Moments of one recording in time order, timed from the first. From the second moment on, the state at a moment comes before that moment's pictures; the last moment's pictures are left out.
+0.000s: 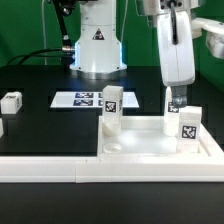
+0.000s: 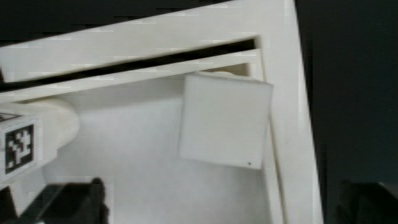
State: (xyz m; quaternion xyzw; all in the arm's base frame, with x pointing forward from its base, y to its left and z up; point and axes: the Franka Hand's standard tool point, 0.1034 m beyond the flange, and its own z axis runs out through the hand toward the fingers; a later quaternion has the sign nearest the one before) arm 0.620 0.091 0.110 -0.63 0.77 0.06 0.06
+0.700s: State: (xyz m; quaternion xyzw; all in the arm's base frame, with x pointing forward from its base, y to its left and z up) arm 0.589 0.051 0.129 -0.70 0.71 0.06 0.09
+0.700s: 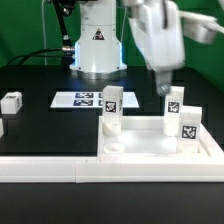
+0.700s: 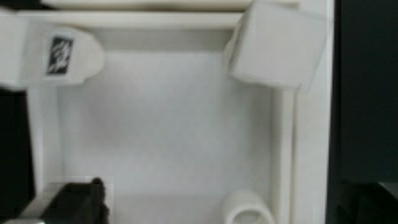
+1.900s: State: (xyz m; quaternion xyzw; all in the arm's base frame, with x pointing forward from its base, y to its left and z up) arm 0.472 -0.090 0.115 -0.97 0.22 0.03 0.09
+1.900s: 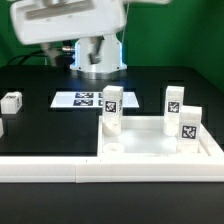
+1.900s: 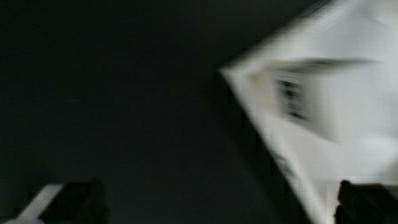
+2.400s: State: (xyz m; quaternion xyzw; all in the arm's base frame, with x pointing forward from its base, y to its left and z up) arm 0.461 -0.120 0.095 -1.00 0.04 -0.01 0.07
